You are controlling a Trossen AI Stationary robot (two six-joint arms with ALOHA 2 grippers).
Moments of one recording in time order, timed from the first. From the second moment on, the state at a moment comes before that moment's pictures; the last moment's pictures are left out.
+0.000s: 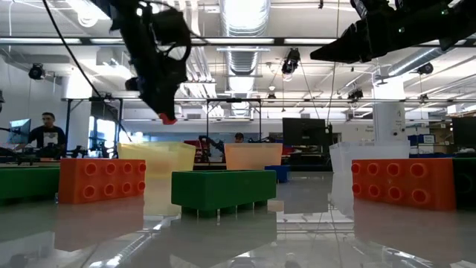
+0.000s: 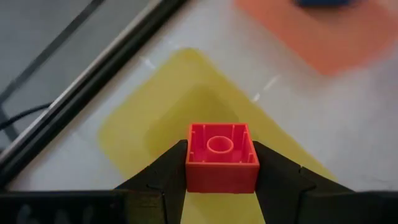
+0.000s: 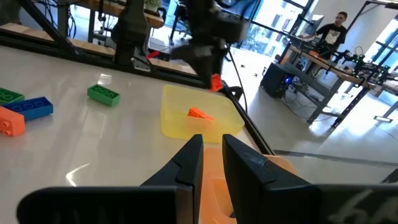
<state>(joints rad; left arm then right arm) 0.44 1.38 1.03 -0.69 -0.32 -0.28 -0.05 0.92 0.41 0.36 0.19 -0.31</state>
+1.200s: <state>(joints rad) 0.57 1.39 0.88 -0.45 -0.32 -0.31 -0.05 0.92 0.42 0.35 0.19 -0.31</state>
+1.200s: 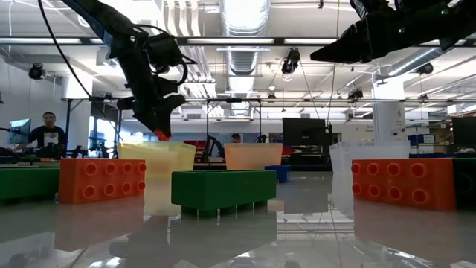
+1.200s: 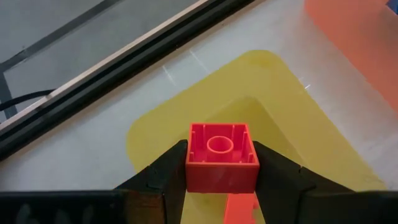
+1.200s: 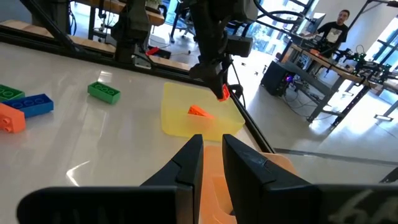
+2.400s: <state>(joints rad) 0.29 1.19 0.90 -0.48 -0.32 -0.40 -0.05 0.92 0.42 0.35 0.19 -0.31</state>
